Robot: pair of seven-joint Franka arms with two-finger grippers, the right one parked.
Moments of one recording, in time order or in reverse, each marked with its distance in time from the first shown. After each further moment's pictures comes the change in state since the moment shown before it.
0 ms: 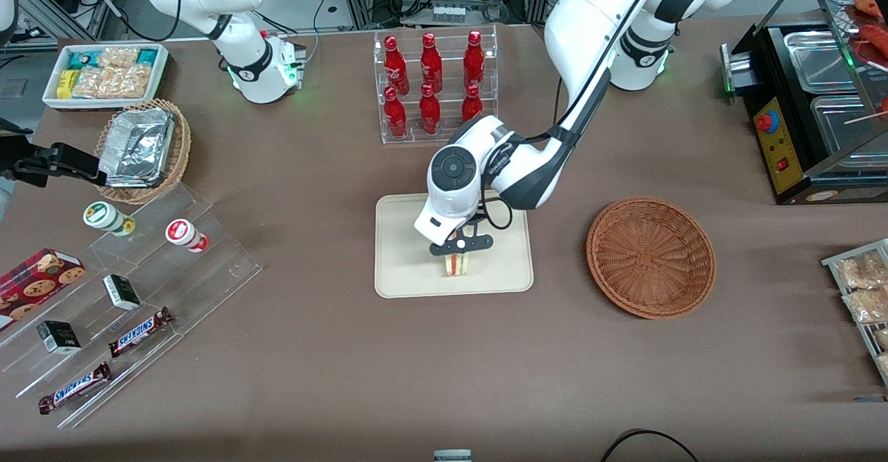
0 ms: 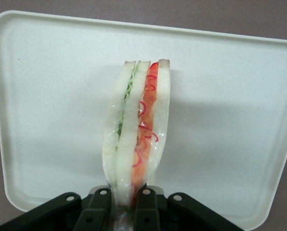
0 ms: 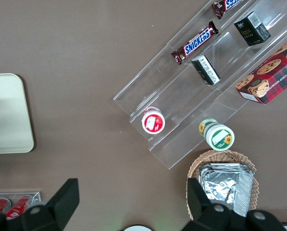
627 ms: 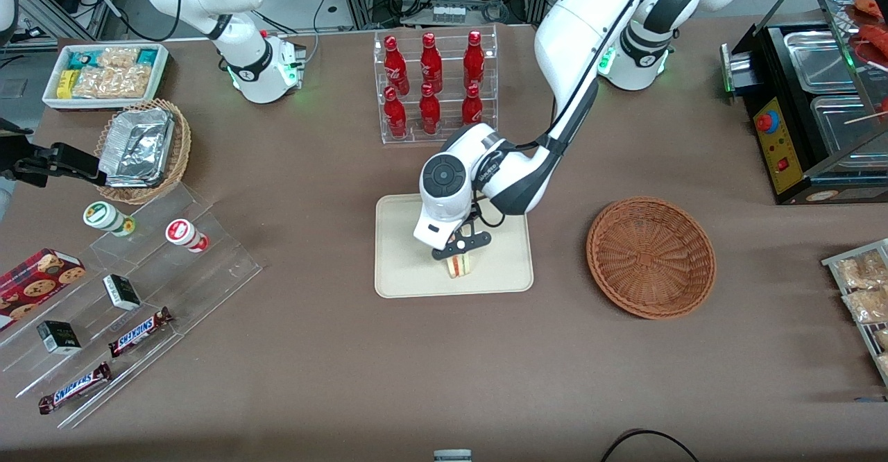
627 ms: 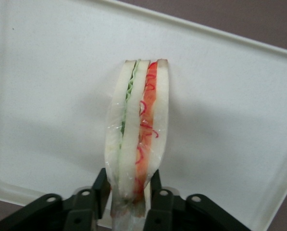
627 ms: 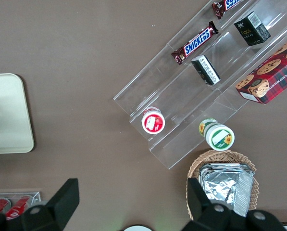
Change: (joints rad) arm -0.018 0.056 0.006 0.048 0.000 -0.002 -0.164
